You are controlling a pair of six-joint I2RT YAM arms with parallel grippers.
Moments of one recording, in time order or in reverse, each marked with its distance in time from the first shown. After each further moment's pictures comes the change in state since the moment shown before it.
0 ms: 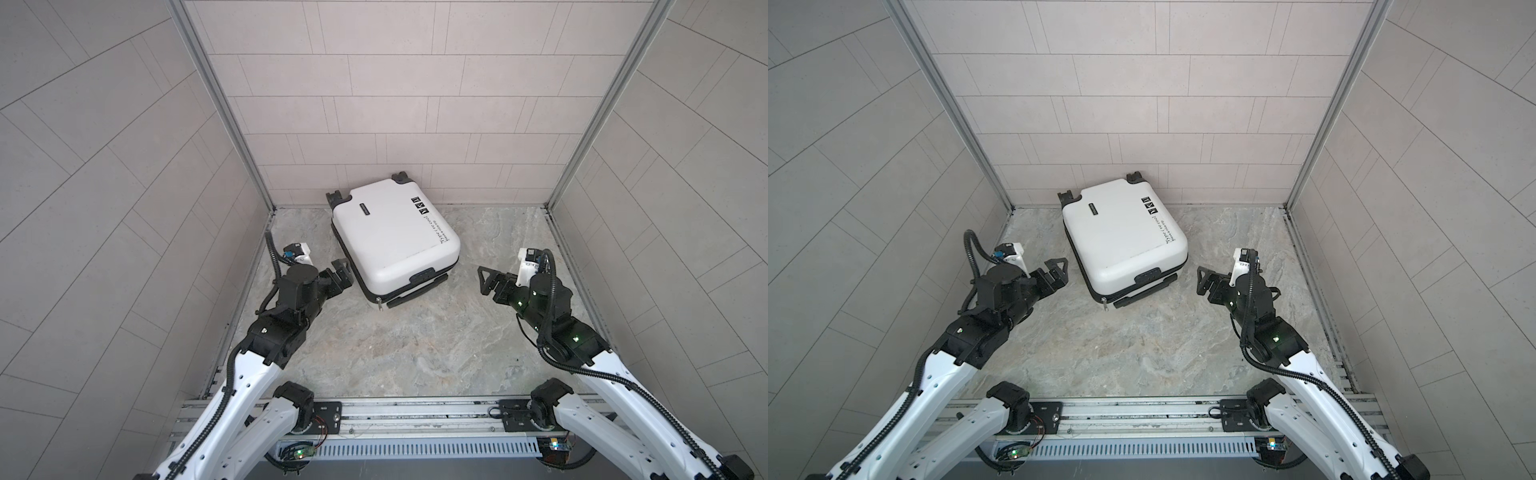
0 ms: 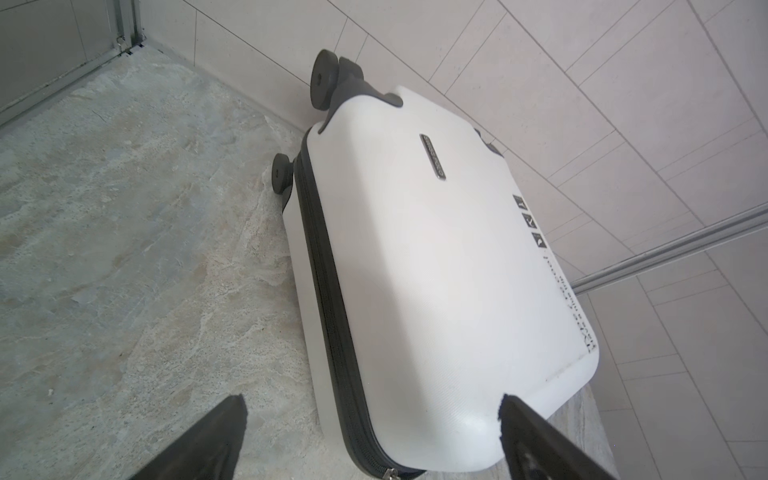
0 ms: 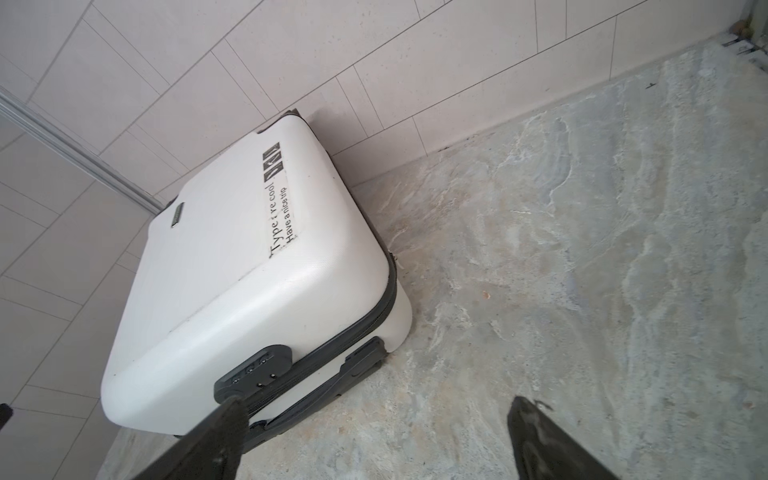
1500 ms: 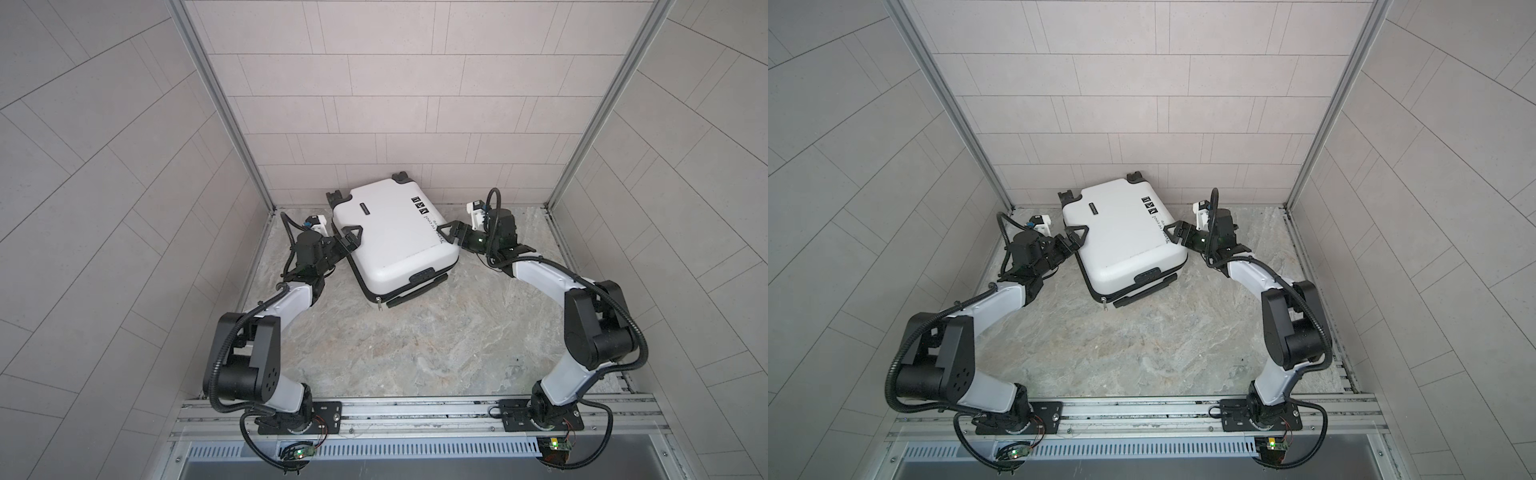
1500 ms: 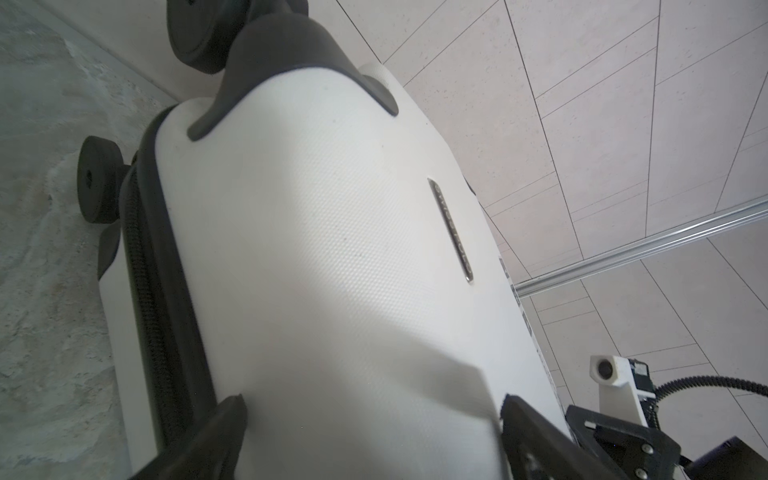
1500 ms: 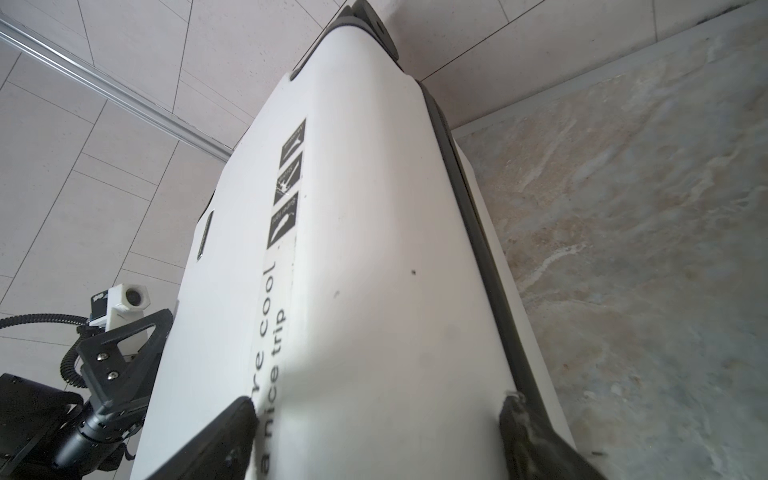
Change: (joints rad) left arm 0.225 0.728 -0.009 0.900 0.541 -0.099; right arm -0.147 0.868 0.389 0.422 -0.609 0.100
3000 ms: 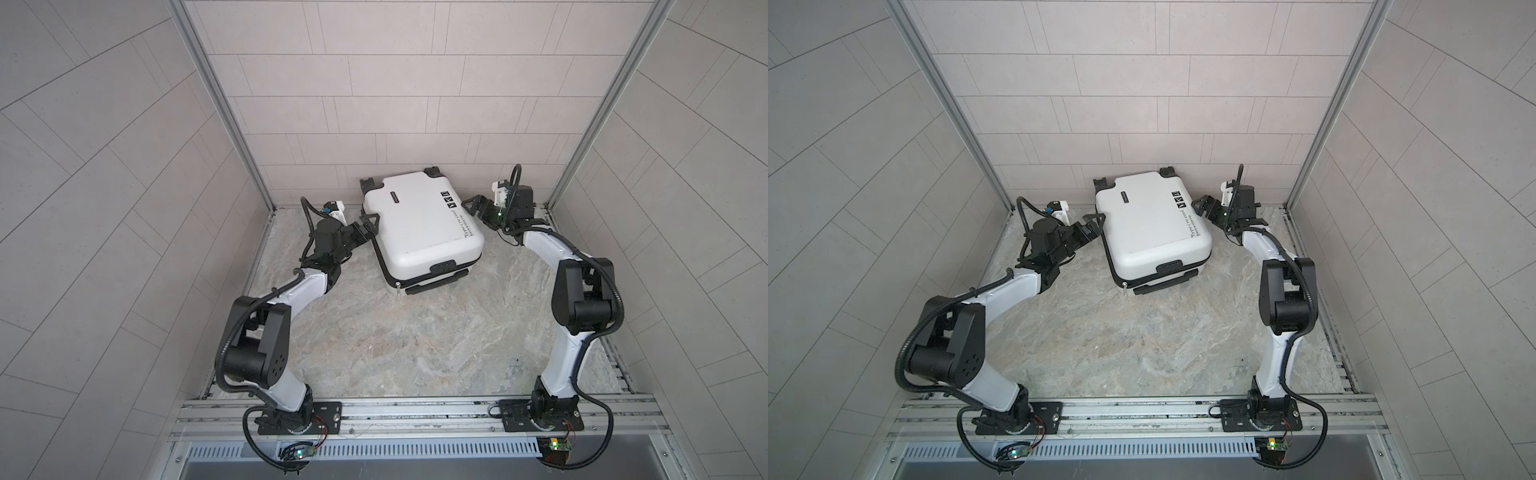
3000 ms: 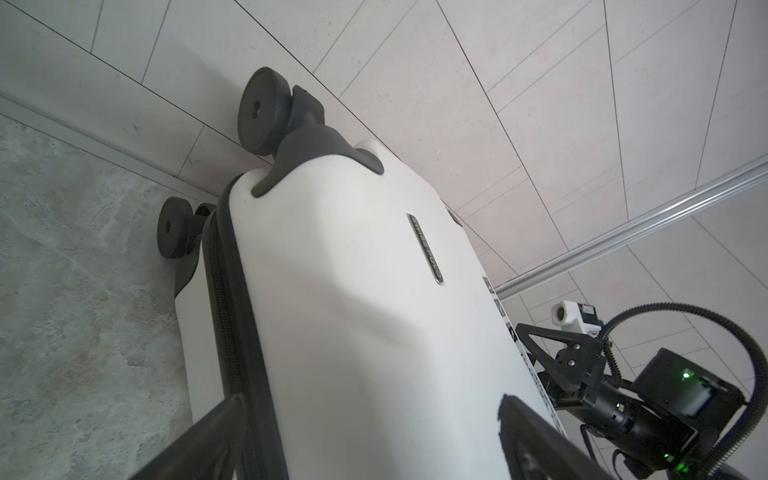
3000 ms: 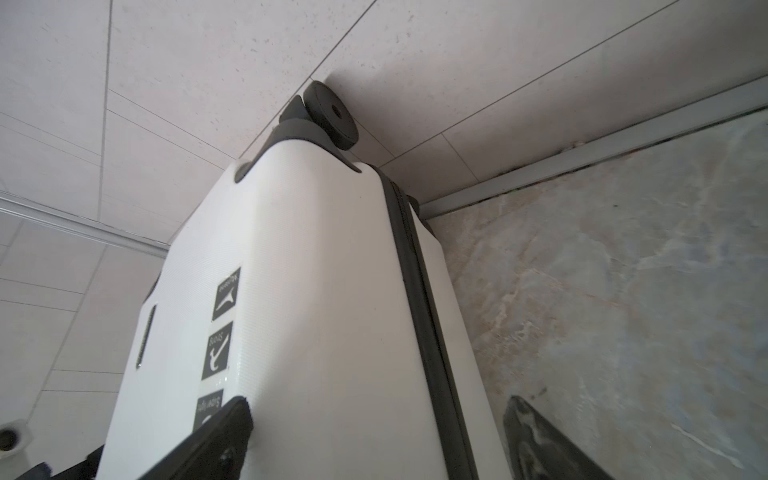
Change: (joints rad) left arm -0.102 0.114 0.156 0.038 -0.105 0.017; right arm -0.208 0.333 0.441 -0.128 -0.038 -0.017
